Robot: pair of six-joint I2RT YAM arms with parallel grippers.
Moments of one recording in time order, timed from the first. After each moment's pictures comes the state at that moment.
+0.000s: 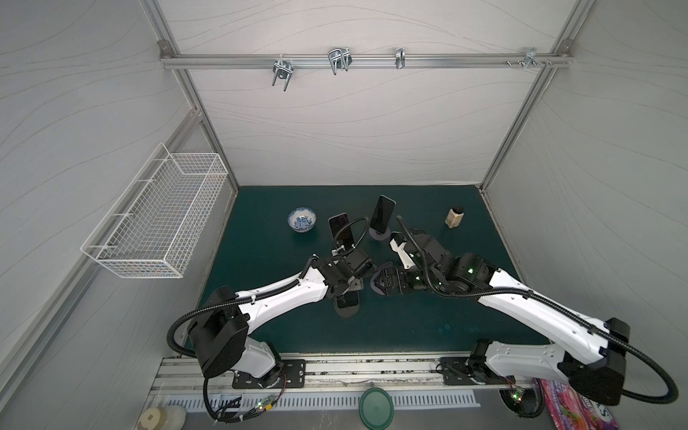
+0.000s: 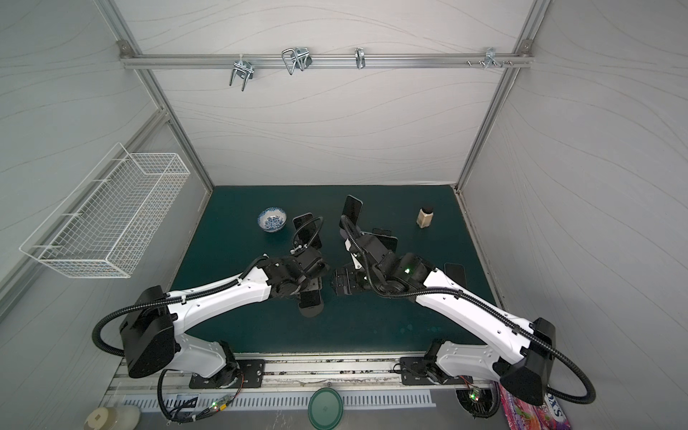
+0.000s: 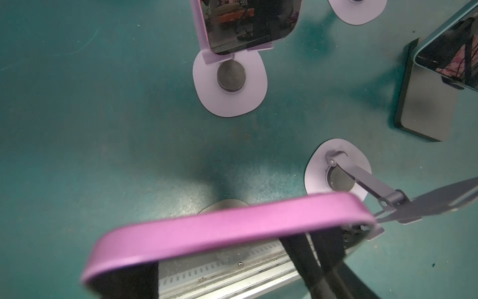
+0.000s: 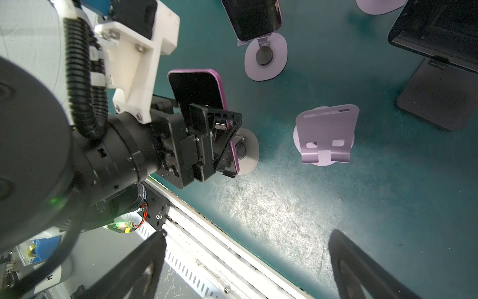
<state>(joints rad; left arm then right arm) -0.88 1.44 1.00 -0.74 -0.35 -0.97 0.97 1.16 1.13 -0.84 -0.09 0.63</state>
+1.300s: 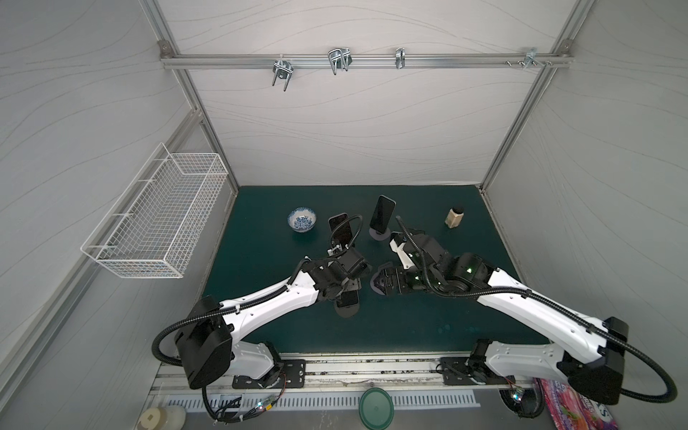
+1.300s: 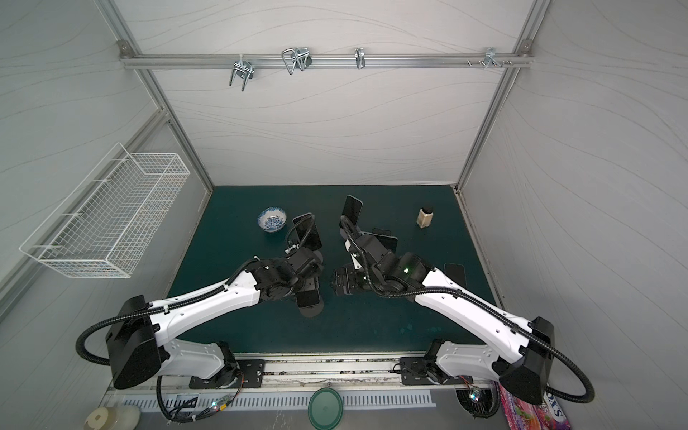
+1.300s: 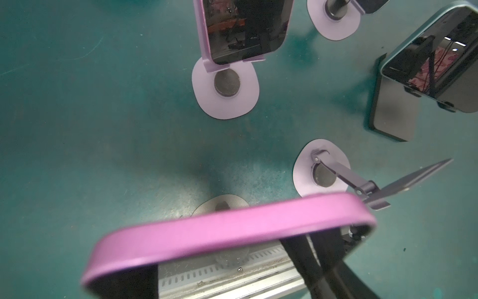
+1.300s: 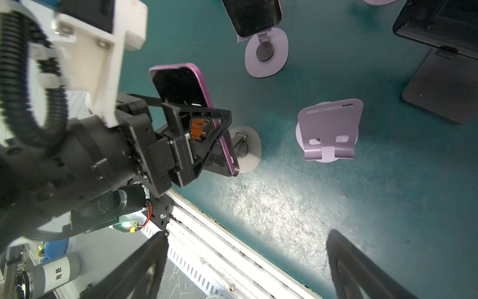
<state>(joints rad) -0.88 1.35 0.97 -0.74 -0.34 -0.97 0.97 1.18 1.13 -0.84 -0.11 0.66</state>
